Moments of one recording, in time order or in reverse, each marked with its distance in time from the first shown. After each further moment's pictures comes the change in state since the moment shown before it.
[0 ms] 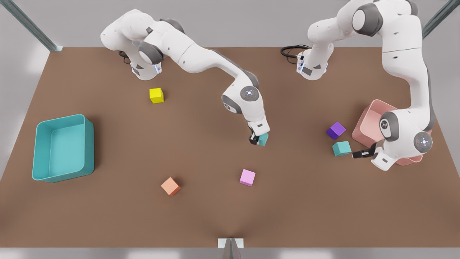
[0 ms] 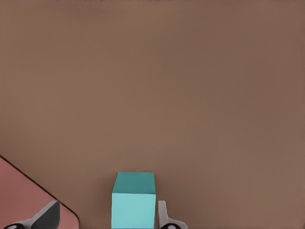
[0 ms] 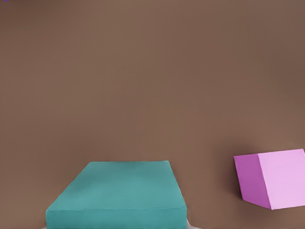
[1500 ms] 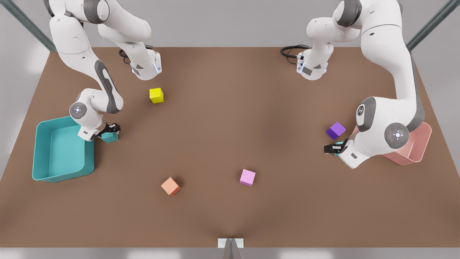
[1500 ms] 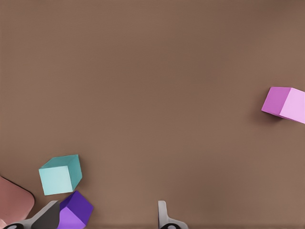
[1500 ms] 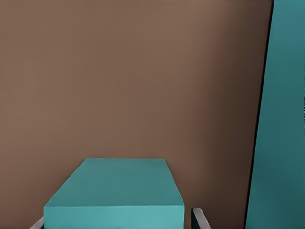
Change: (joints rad) left arm -0.315 -0.049 0.038 0.299 -0.042 -0.350 -0.115; right arm -0.962 -0.691 -0.243 -1.463 -0.097 0.449 -0.242
